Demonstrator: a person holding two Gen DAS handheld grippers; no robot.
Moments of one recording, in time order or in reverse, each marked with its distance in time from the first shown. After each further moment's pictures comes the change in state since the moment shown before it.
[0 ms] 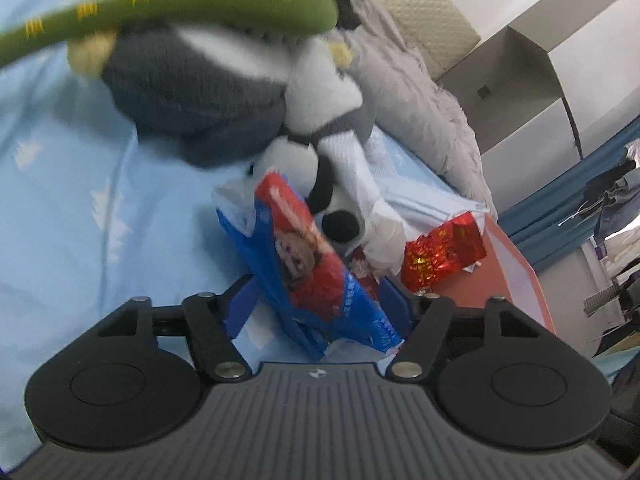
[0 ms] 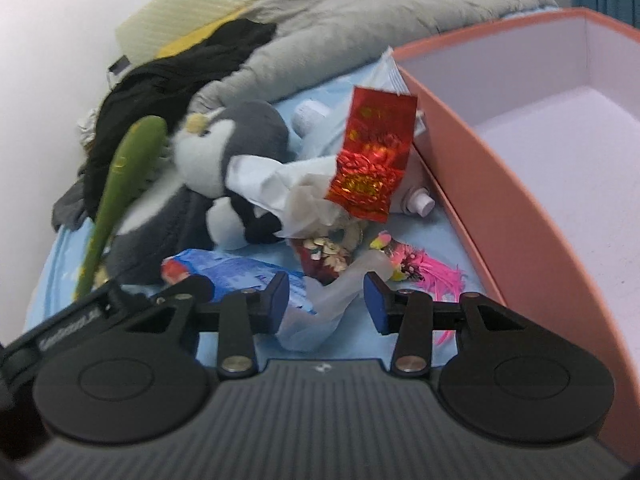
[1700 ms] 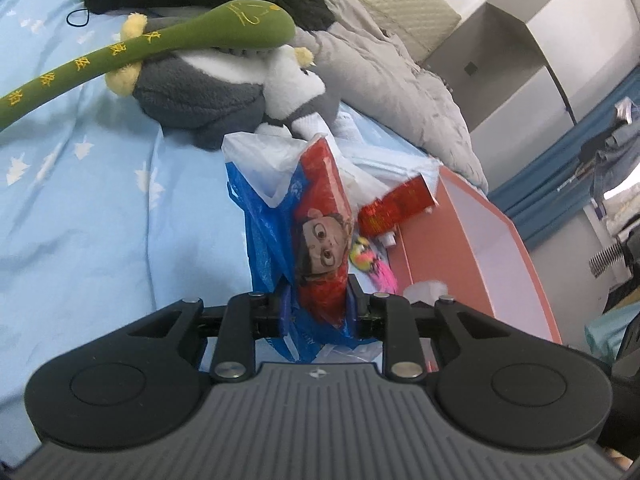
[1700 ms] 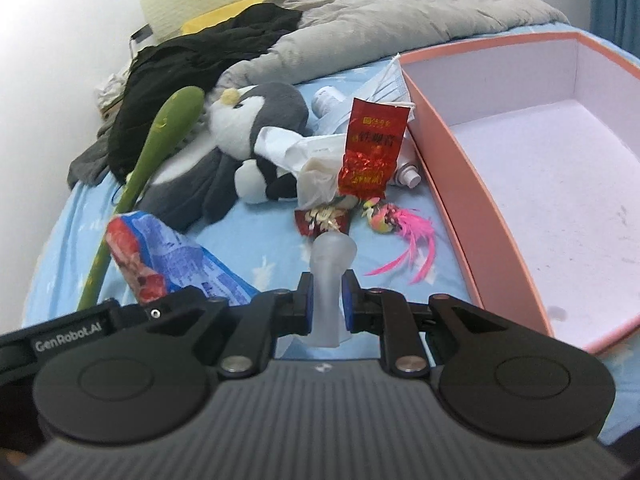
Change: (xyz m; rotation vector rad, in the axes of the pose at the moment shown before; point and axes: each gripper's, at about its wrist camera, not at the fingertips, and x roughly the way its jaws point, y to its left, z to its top) left arm -0.094 -0.039 -0.045 0.119 0.012 0.035; right arm -0.078 0.006 -0.022 -0.120 0.047 0.014
